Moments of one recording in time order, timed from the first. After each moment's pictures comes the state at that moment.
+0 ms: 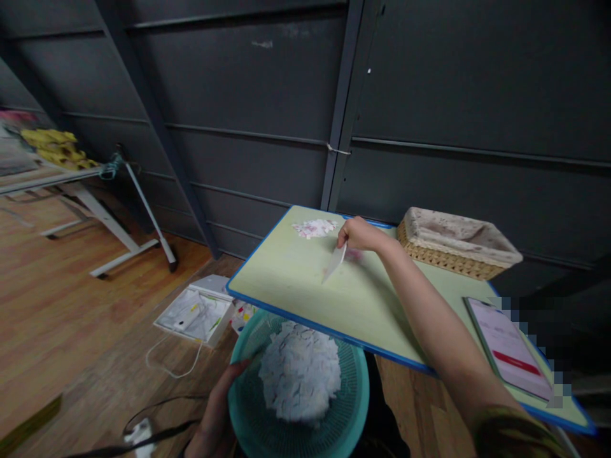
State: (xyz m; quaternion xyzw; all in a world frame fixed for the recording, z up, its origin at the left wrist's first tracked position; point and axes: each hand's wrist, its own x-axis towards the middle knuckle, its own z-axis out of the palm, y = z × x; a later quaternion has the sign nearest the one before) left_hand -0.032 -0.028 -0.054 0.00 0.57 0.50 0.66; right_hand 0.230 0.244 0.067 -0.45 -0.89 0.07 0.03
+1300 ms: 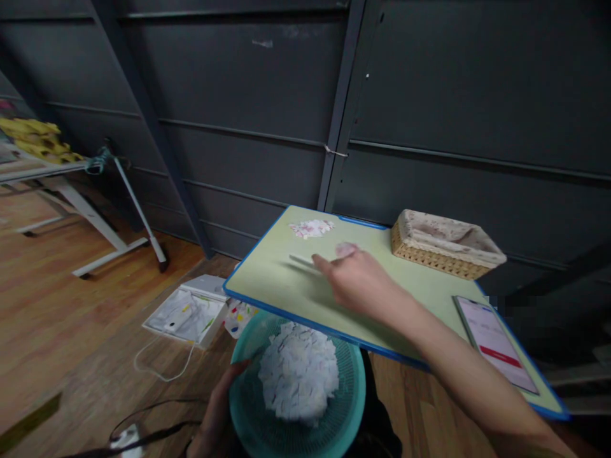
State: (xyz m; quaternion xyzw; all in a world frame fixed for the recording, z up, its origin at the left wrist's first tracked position) left_hand -0.037 -0.028 -0.087 0.02 0.52 0.50 0.69; right_hand 0.197 0.122 0.101 -0.44 -0.89 -0.11 0.02
